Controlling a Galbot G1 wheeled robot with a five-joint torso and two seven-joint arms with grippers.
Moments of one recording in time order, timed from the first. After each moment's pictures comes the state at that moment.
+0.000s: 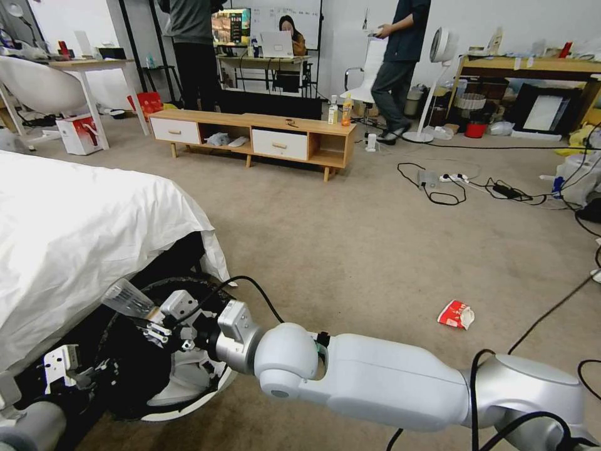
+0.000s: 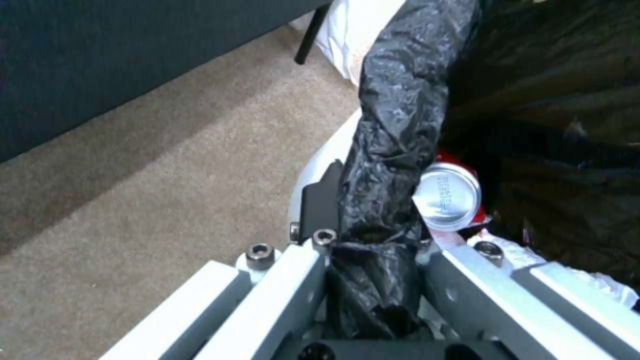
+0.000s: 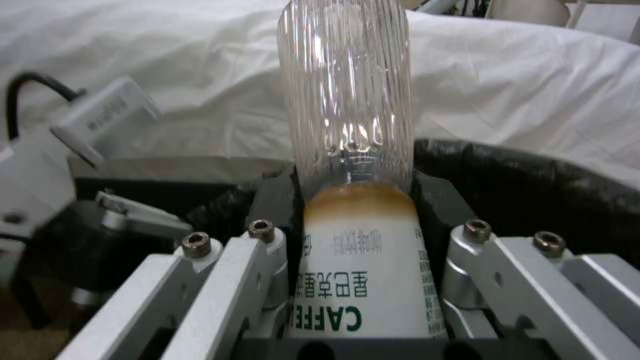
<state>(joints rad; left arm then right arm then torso) 1.67 -1.14 -1.05 -2.35 -1.29 0.74 -0.48 -0.19 1.26 -0.87 1.79 0.86 -0.17 0.19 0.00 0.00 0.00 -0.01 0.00</state>
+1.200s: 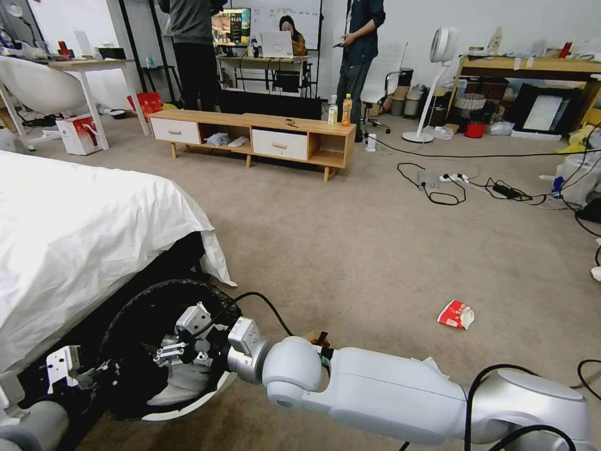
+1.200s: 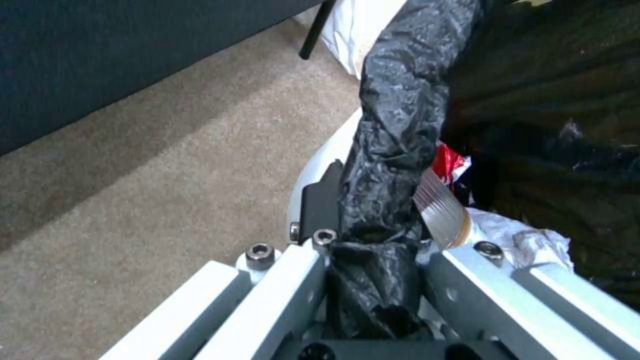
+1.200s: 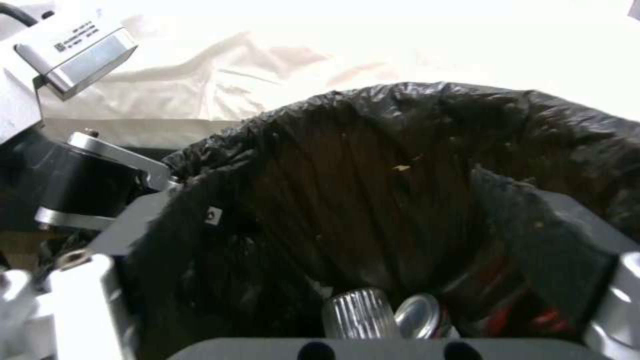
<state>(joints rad) 1.65 -1.14 -1.04 -2.33 -1.28 0.74 -0.47 -0.23 1.24 -0.88 1.76 0.80 -0.14 0.17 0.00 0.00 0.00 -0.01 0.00</state>
